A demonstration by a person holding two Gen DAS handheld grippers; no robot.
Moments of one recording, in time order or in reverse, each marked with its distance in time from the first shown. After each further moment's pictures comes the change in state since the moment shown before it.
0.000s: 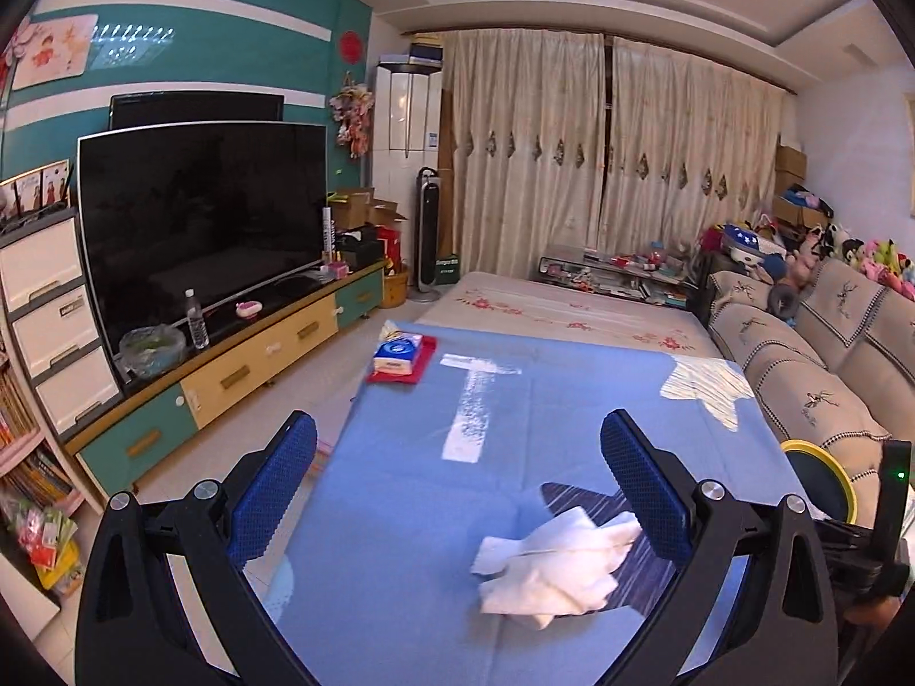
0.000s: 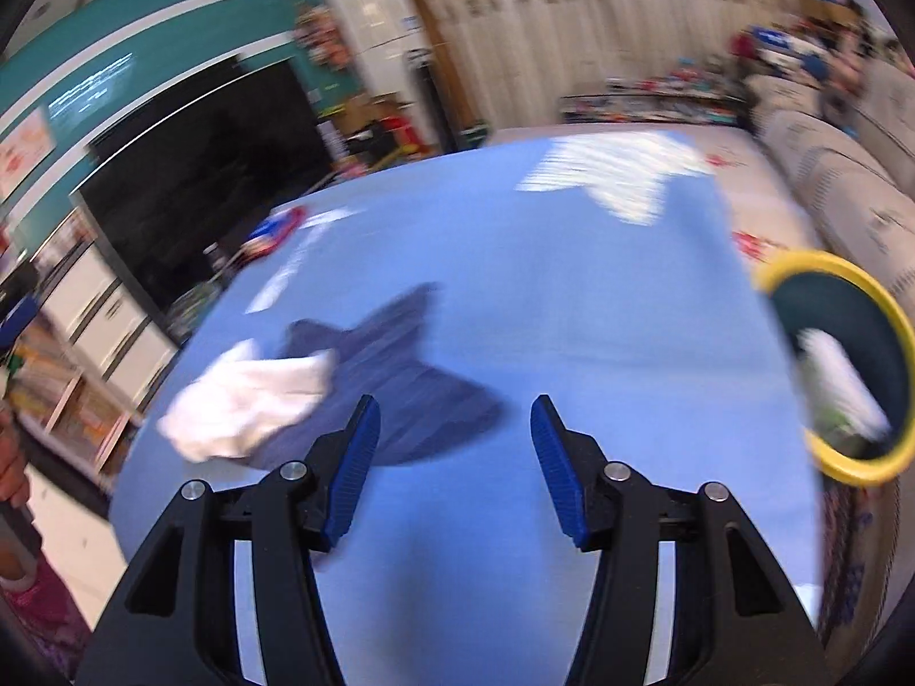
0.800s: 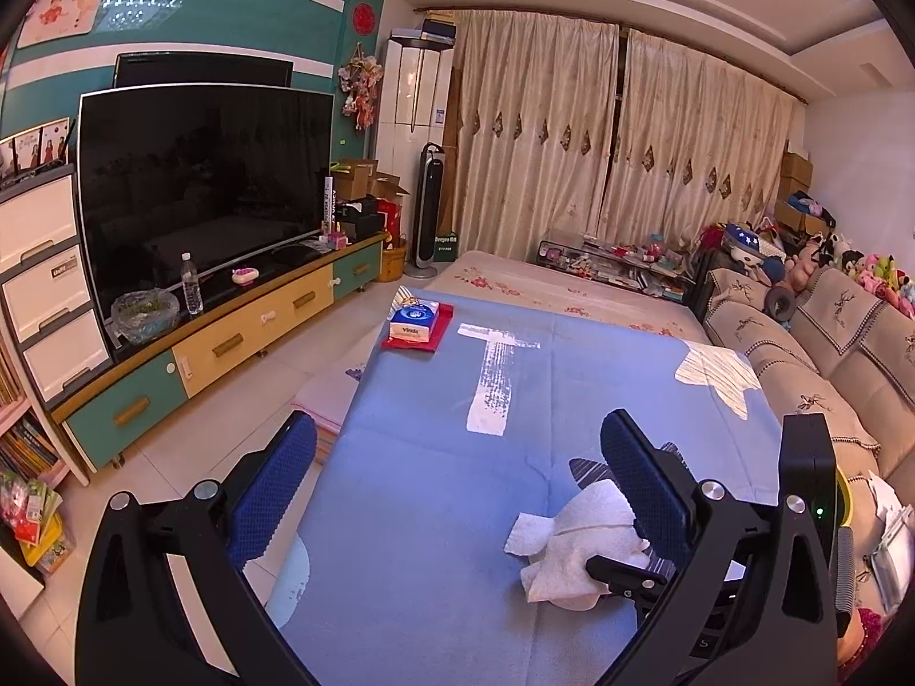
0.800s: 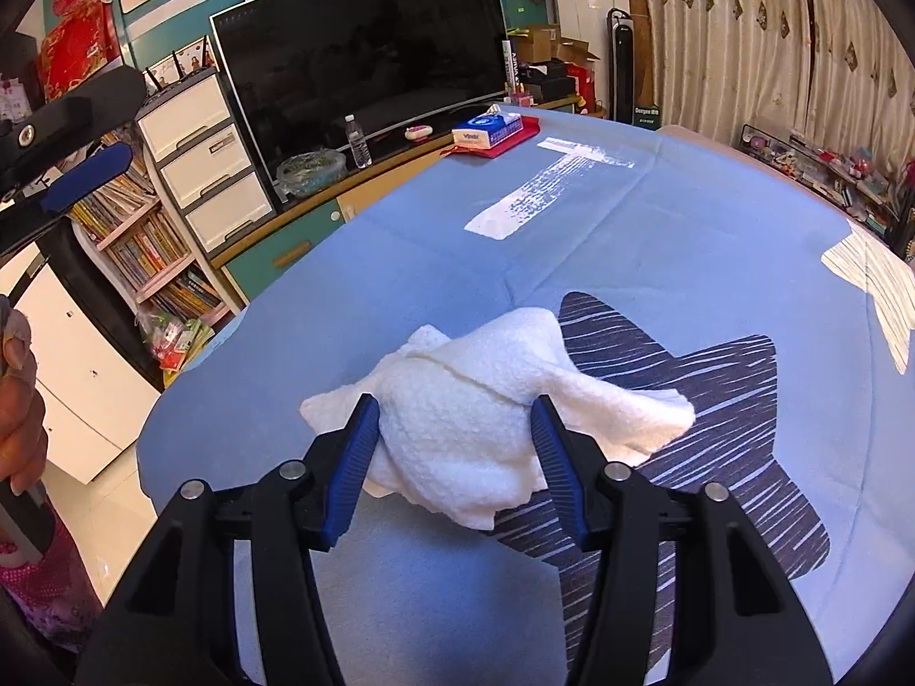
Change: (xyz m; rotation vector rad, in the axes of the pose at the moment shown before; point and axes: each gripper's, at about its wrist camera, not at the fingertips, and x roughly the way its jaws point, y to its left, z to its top) left arm 0.027 0.036 -0.022 -0.050 0.057 -0.032; right arm 0.085 0.136 0.006 -0.344 0.164 0.126
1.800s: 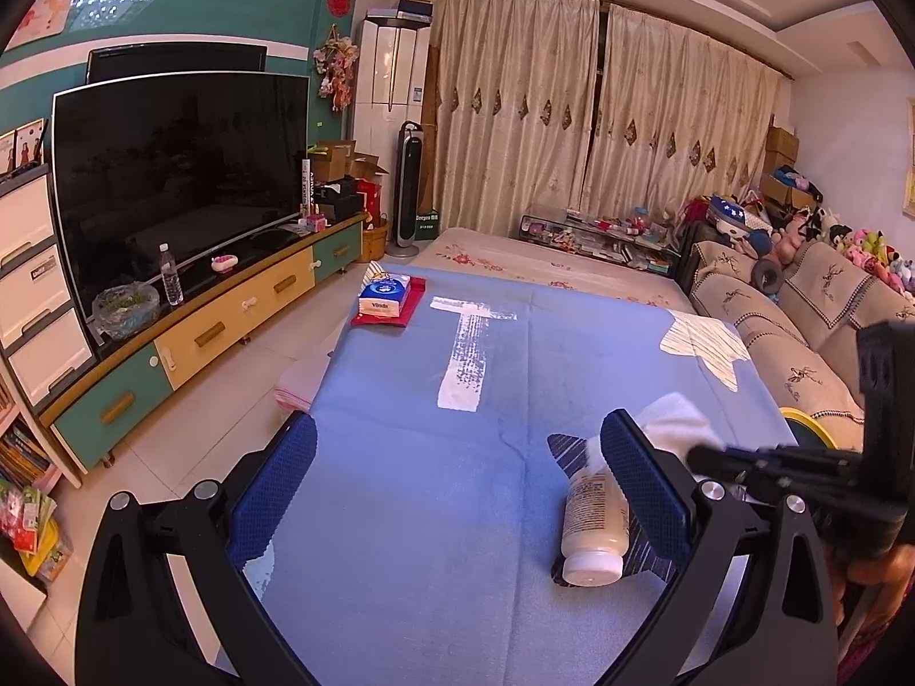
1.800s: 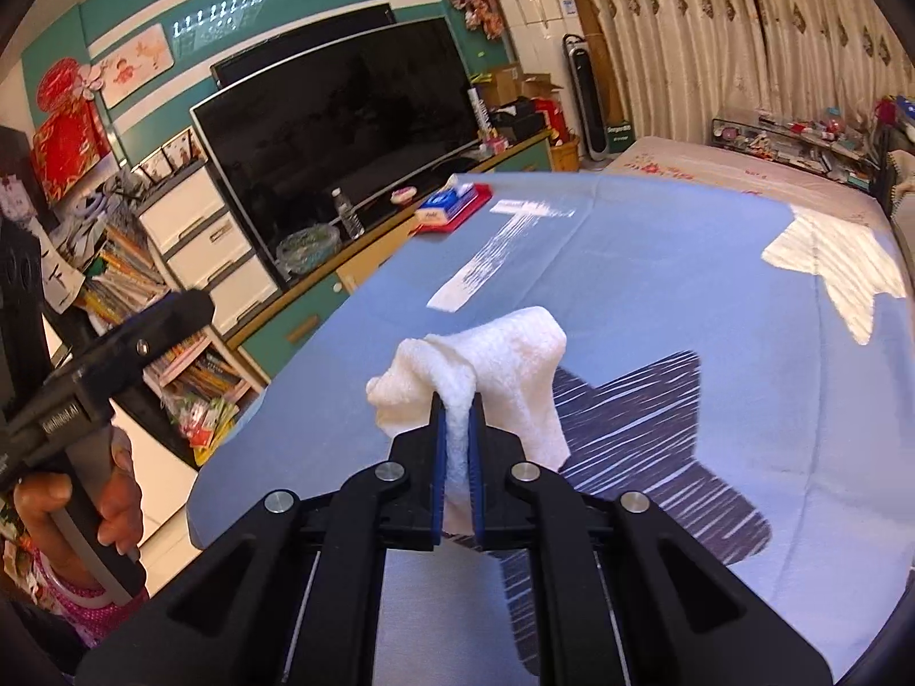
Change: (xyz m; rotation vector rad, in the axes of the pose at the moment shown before) left arm 0.017 -0.023 -0.011 0.038 0.058 -0.037; right arm -0.073 -0.051 0.006 0.165 -0.160 0.015
